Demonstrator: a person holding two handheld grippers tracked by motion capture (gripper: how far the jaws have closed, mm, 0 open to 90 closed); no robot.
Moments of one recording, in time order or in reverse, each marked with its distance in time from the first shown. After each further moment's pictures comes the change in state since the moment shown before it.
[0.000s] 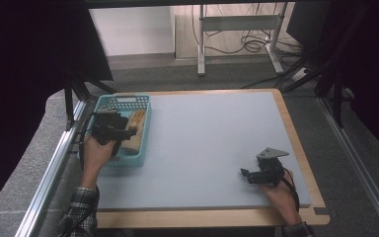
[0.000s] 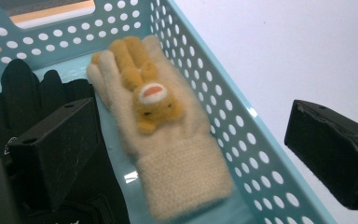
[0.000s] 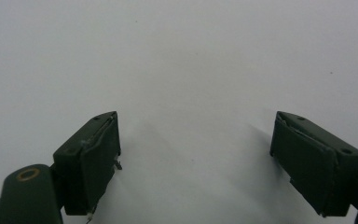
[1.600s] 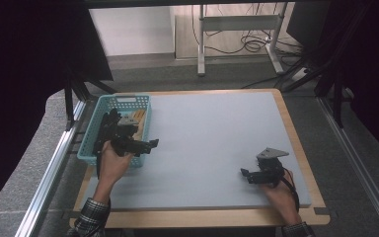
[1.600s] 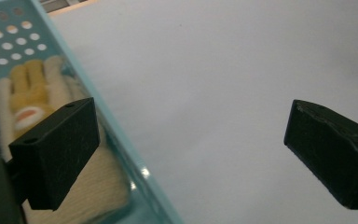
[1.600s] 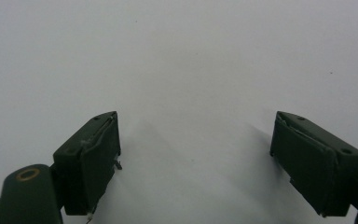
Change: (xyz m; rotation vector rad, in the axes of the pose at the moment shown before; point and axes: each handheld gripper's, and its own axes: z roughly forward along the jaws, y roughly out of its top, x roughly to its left) left arm -0.080 -0.003 0.002 -0.020 -0.118 0.141; right arm 0.000 0.000 0.000 0.001 -0.001 -0.001
